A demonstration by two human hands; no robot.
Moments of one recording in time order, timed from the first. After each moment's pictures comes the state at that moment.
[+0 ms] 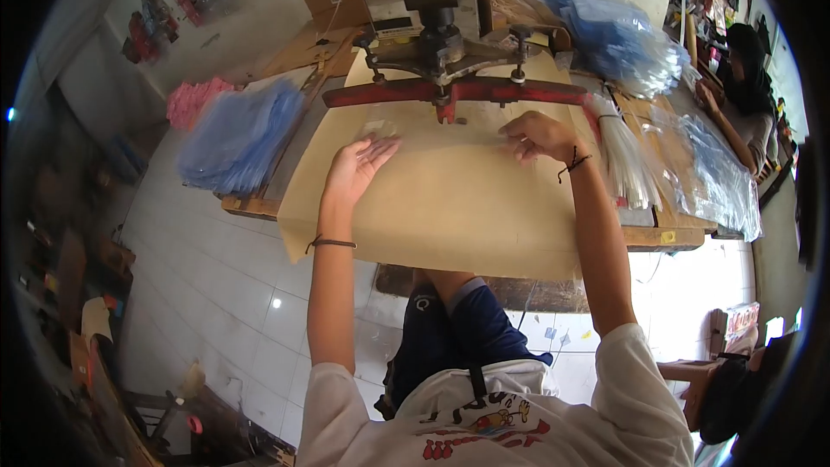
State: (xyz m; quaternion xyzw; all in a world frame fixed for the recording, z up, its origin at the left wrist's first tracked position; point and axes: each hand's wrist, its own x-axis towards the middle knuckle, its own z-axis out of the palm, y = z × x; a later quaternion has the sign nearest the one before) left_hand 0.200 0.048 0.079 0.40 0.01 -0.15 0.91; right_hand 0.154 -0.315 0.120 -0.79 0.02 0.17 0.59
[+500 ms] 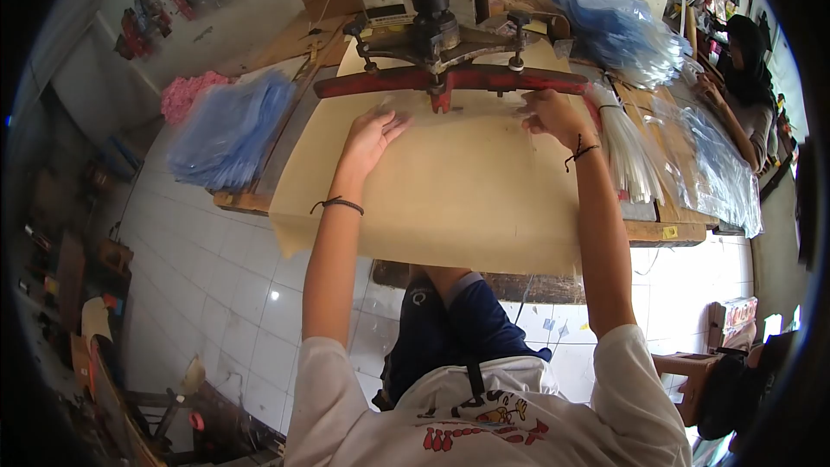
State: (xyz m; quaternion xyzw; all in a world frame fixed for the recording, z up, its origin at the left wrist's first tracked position) left_hand 0.240 0.008 0.068 0.52 -0.05 -0.12 0.85; right_hand 0.174 -0.342 0.088 -0.76 0.06 -0.02 0.65
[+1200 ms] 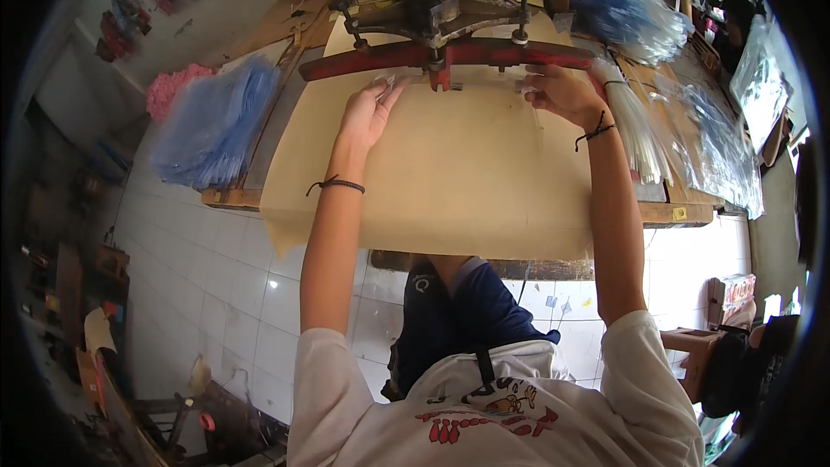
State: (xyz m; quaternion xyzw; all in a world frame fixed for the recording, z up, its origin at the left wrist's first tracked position) left_hand 0.267 -0.005 0.062 0.40 -0.02 -0.13 0.91; right_hand 0.177 -0.350 0.089 -0.68 0.03 0.05 0.73
